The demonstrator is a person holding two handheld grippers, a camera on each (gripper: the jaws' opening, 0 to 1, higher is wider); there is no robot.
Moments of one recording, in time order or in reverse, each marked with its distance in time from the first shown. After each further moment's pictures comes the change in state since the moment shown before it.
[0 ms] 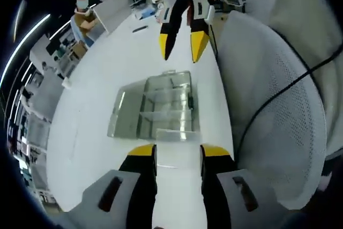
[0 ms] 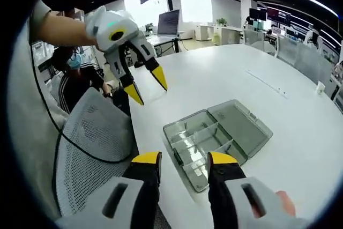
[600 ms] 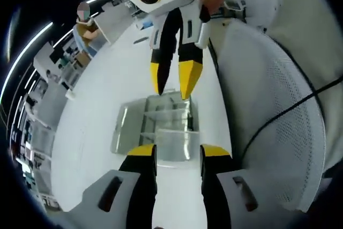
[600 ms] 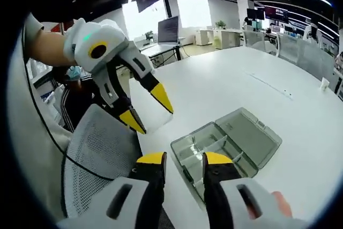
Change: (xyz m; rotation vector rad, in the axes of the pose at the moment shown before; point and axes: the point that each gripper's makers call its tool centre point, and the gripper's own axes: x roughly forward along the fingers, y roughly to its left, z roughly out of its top) left arm 0.007 -0.003 0.039 0.024 -0.065 0.046; right arm 0.014 0.010 0.026 0.066 -0.055 0.036
